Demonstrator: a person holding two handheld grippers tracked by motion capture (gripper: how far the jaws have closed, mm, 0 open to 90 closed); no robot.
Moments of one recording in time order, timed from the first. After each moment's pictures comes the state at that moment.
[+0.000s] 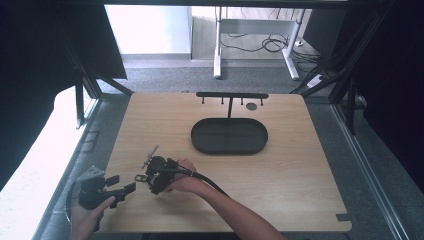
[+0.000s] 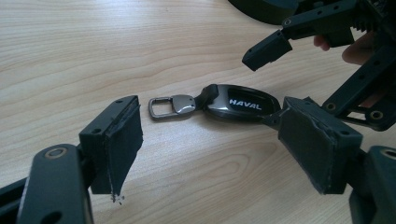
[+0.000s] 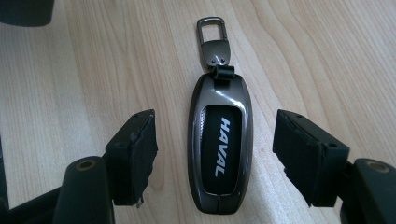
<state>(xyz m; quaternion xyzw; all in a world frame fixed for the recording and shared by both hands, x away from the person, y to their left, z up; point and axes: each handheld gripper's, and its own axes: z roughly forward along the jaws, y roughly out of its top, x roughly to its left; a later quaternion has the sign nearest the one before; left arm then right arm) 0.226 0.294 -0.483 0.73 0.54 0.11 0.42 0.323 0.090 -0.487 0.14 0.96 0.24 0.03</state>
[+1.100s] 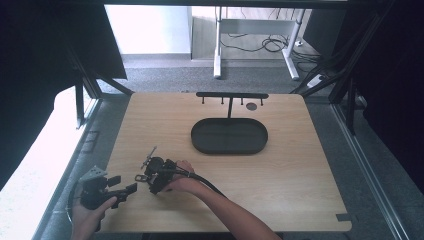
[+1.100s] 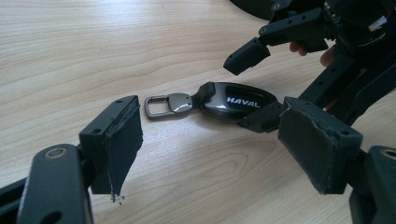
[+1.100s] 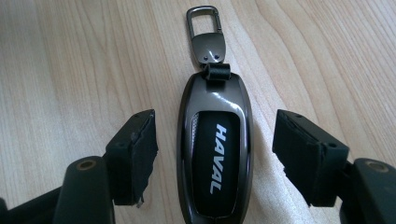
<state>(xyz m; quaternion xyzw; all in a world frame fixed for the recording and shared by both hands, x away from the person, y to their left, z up) 0.226 0.290 -0.484 0.73 0.53 0.10 0.41 0.329 0.099 -0.503 0.16 0.96 0.23 0.03</state>
